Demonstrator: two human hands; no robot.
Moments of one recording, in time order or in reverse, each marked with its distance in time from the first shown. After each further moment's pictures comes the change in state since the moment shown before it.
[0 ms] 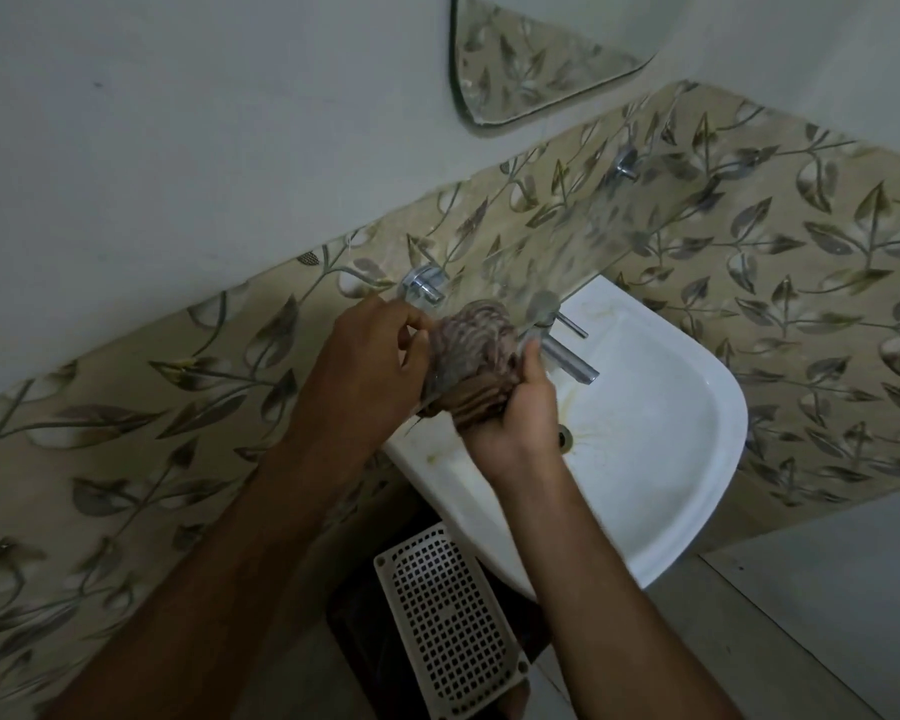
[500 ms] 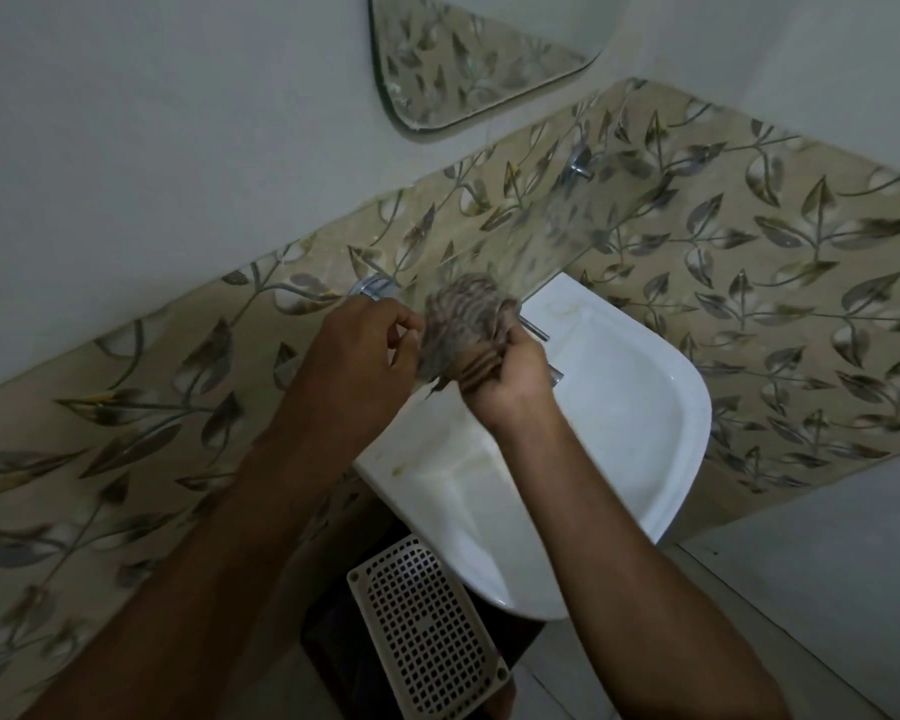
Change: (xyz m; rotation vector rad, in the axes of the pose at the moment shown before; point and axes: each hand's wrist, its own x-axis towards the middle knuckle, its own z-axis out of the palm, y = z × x) left_hand 0.022 0.018 0.023 -0.023 -0.007 0.110; right_hand 0.045 -0.057 0.001 -0.039 0.044 0.025
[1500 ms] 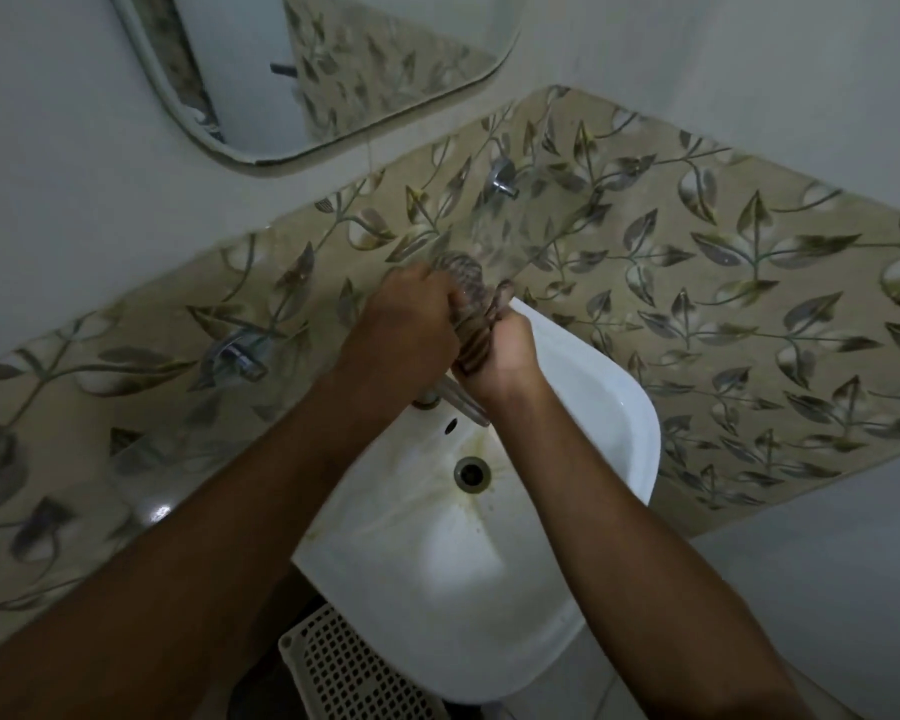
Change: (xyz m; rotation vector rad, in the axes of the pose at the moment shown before) left_hand 0.111 0.070 0.114 0.084 -0.137 0.100; right_hand 0.070 -0.116 -0.028 -0.170 0.029 0.030
